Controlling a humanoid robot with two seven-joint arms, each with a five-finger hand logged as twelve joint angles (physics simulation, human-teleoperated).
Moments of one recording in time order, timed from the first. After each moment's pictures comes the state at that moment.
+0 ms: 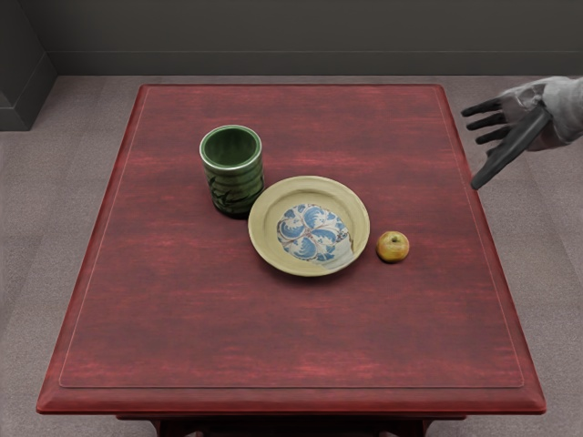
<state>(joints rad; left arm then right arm) 0.05 0.00 0.03 -0.10 0.03 -0.19 -0.09 1.85 -0.96 -0.40 1.51 0.20 0.04 -0.61</state>
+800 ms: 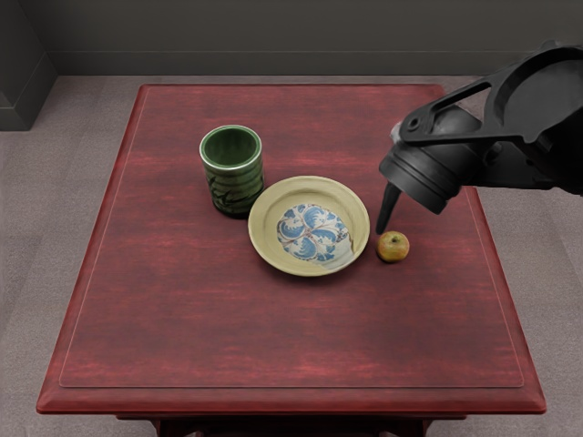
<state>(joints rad) 0.05 0.00 0.03 -0.10 0.03 -0.19 -0.09 2.08 -0.20 -0.74 1.59 0.30 -0.60 -0.61</state>
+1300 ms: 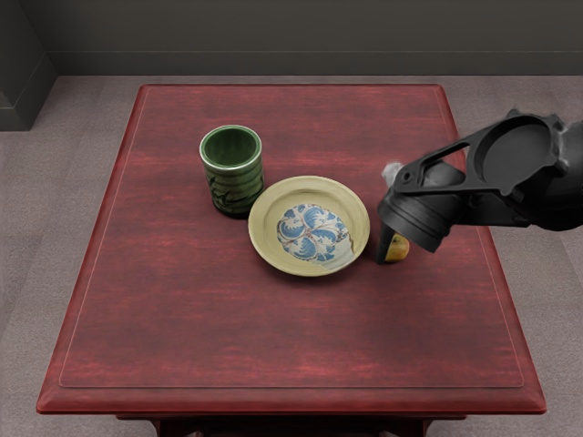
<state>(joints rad) 0.05 0.00 0.03 -0.10 0.03 -0.19 -0.09 1.85 -0.19 -0.69 1.54 0.13 -0.61 -0.61</state>
